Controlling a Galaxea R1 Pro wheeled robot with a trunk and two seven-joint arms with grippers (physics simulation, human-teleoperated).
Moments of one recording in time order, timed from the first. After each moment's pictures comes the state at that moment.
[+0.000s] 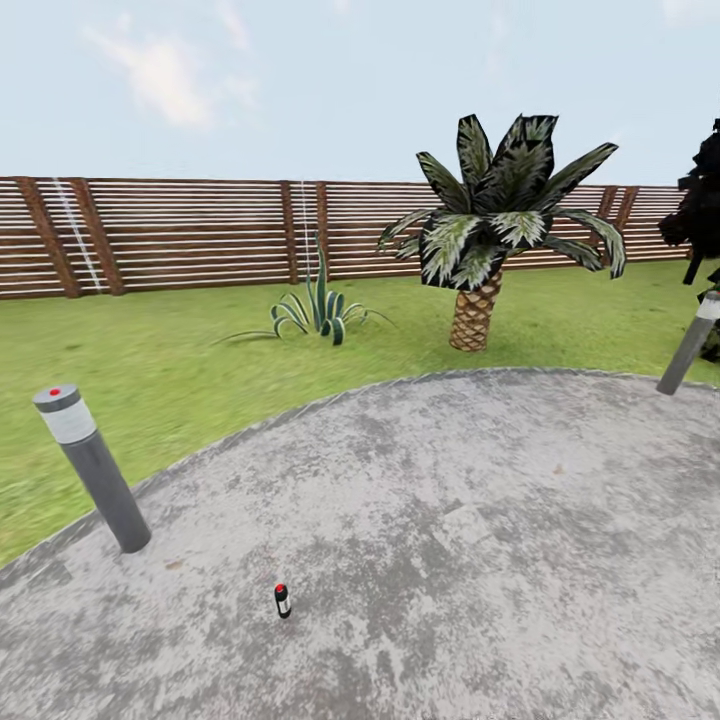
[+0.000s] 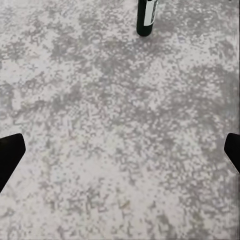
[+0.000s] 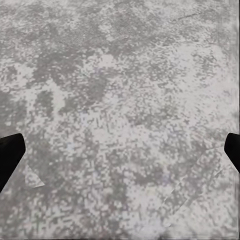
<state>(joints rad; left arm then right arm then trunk) -0.20 0.04 0.03 -0.32 0.01 -0.30 0.00 -0.04 -0.03 0.00 -0.51 0.05 -0.46 0.00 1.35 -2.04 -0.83</state>
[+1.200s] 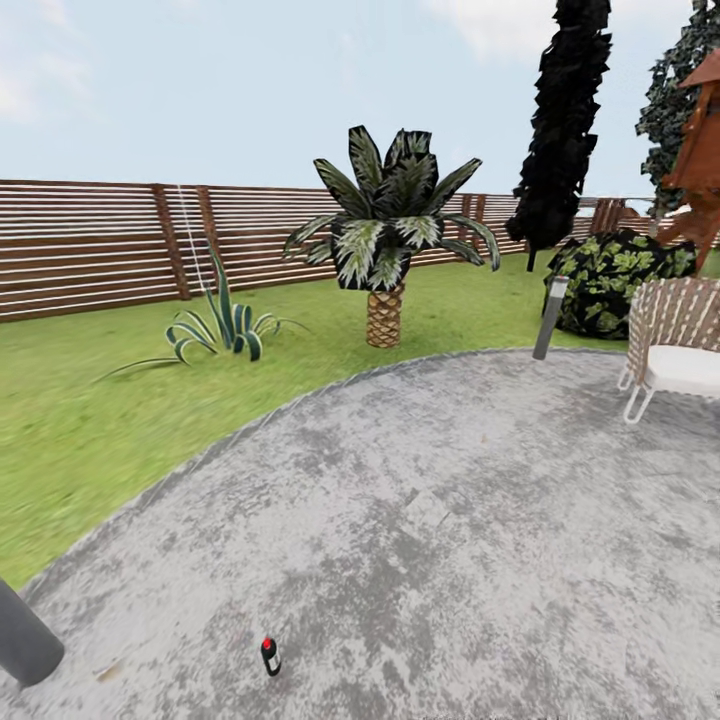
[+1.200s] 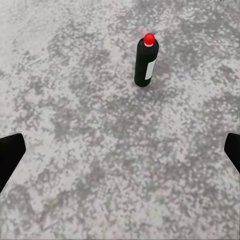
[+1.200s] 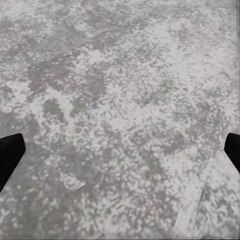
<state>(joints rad) -0.20 0.04 0.03 -0.32 0.01 -0.30 0.00 -0.04 -0.03 0.00 -0.51 0.05 -0.46 0.00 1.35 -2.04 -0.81</state>
